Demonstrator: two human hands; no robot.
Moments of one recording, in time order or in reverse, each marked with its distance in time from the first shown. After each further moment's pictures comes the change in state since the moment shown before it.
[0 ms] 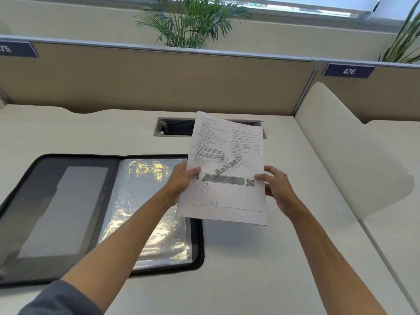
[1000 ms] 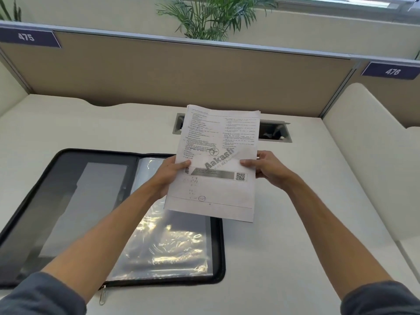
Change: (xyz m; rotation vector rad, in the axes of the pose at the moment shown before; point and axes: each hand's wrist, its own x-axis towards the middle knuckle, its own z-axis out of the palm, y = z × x) left_hand 0.029 0.005 -0.097 -0.175 -0.021 -0.052; right_hand 0.079 -0.040 0.082 -0.129 -0.378 0.010
